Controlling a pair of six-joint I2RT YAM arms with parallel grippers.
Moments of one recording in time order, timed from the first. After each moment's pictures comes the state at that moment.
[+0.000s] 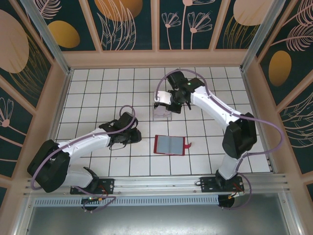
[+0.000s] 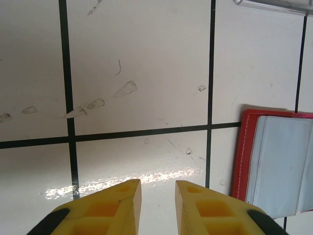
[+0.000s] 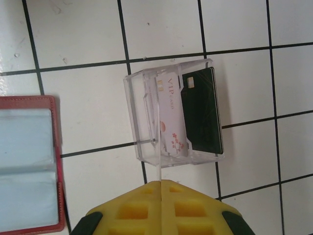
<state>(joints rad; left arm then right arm) -0.69 1.35 0.70 -0.43 0.08 -0.79 0.61 1.77 1.60 -0.97 -0.15 -0.92</state>
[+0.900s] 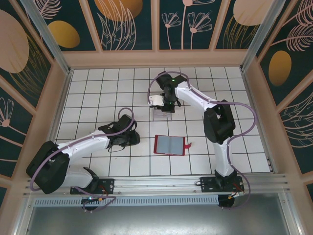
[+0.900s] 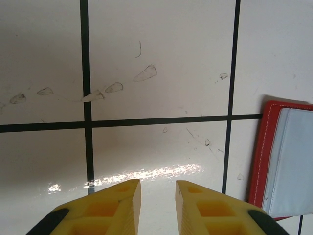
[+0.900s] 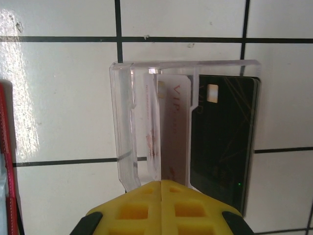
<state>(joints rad) -0.69 1.33 0.66 -0.42 0.08 -0.81 0.63 2.08 1.80 -1.05 -0.09 -1.02</state>
